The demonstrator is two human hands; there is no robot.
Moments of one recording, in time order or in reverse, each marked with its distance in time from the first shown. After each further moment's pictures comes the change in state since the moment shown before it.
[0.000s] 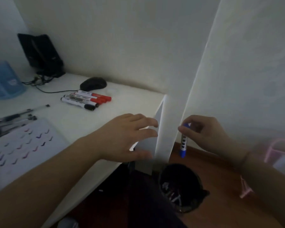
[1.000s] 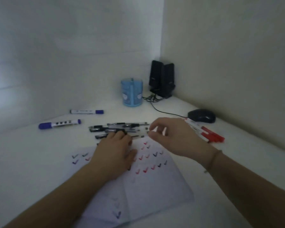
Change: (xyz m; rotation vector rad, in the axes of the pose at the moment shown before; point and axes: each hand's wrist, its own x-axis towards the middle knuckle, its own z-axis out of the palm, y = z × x) left_hand -0.249 -0.065 -0.047 0.173 -0.037 -1.310; right_hand 0.144 -0.271 0.221 0.079 -0.408 -0.574
